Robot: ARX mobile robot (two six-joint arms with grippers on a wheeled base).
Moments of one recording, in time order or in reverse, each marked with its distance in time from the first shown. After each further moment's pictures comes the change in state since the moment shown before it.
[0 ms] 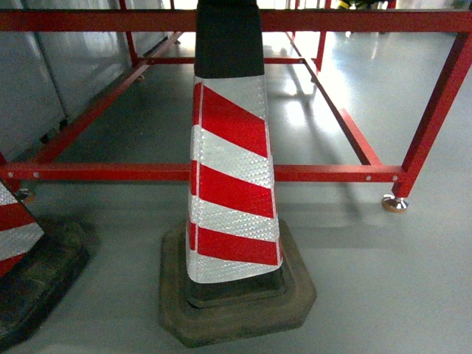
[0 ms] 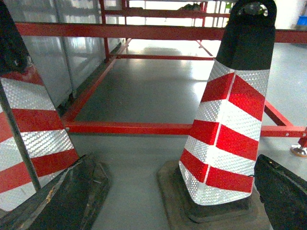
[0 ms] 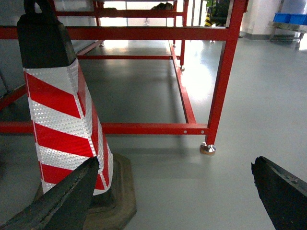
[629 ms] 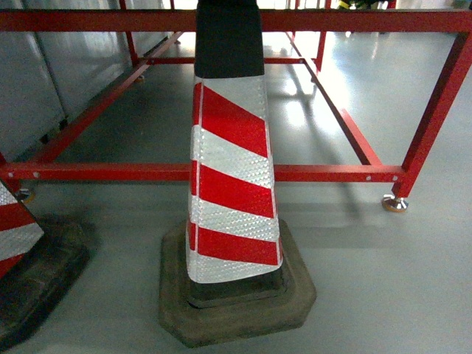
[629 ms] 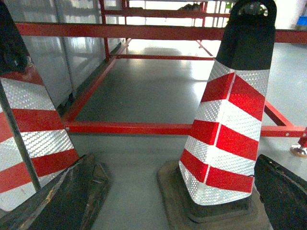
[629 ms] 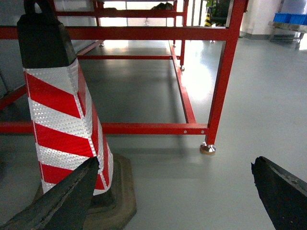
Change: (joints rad) left arm 0.000 0.000 0.000 0.000 0.000 0.000; right arm 0.000 0.000 0.000 0.000 0.000 0.000
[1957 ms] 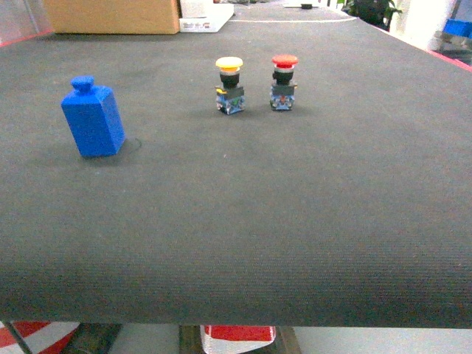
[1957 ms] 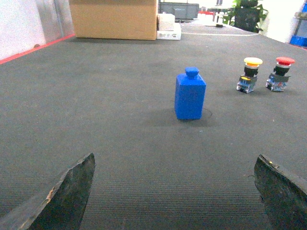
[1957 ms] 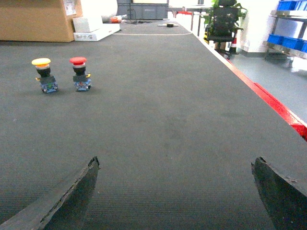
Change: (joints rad) left arm 0.000 0.000 0.000 0.000 0.001 0.000; right arm 0.000 0.000 0.000 0.000 -0.001 -0.001
